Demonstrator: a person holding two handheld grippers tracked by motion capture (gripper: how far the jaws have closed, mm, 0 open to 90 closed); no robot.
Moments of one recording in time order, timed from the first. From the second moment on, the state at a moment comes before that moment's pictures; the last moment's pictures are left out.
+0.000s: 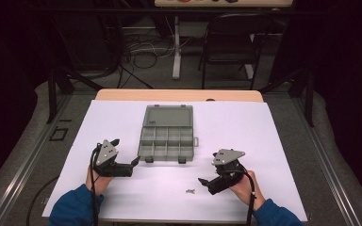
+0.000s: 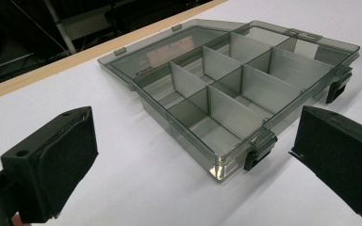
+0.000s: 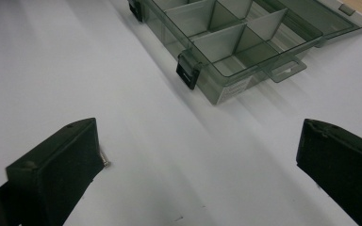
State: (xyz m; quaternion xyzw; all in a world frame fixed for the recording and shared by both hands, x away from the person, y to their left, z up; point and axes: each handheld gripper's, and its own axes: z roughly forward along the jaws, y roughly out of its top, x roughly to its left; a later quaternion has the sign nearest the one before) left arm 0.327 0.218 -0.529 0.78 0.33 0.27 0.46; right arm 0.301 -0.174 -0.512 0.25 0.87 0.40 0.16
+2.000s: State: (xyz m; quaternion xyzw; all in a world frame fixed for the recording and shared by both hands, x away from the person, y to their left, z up) left arm 0.327 0.214 -0.530 0.78 0.33 0.27 0.46; right arm 0.281 -0.115 -0.537 0.18 0.93 0.32 0.07
